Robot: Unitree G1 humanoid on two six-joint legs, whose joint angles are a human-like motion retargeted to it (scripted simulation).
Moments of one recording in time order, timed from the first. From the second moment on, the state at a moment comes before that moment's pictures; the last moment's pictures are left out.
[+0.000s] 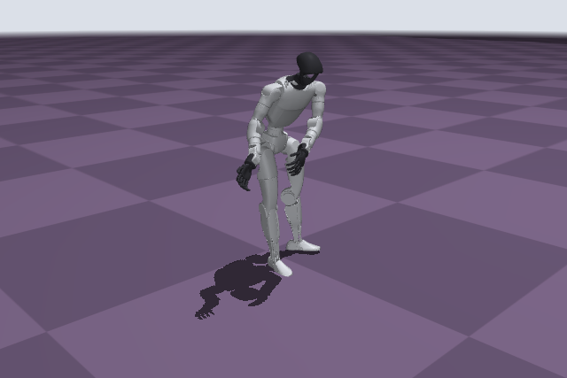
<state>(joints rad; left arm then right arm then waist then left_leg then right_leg) -1.02 -0.06 -0.88 0.81 -0.06 -0.12 0.18 -0.56 -0.55 -0.08 0.88 1.40 -0.36 -0.30 -0.28 0.02 0.51 -0.18 0.17 0.56 -0.09 0.12 -0.26 -0.29 -0.03 -0.32 -0.05 0.19 0.26</state>
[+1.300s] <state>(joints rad) -0.62 0.02 -0.61 0.04 -0.64 -0.23 0.36 -1.12 -0.60 0.53 0.53 0.77 -0.13 -0.52 0.01 0.14 0.50 -0.25 0.21 0.48 -0.09 0.17 -0.26 -0.35 -0.02 -0.40 0.01 0.14 0.26</state>
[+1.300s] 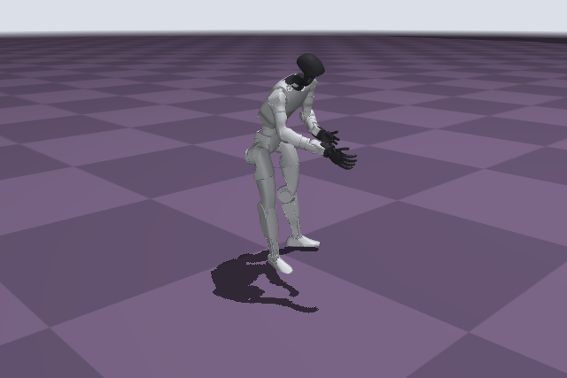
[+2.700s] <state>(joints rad) -0.42 0.16 -0.40 -0.14 -0.66 -0.28 0.32 -1.19 -0.33 0.65 0.41 0.68 -0.15 -0.59 0.08 0.01 0.51 -0.40 0.13 0.42 -0.09 0.19 -0.26 -0.41 -0.09 -0.50 -0.04 0.22 0.26</state>
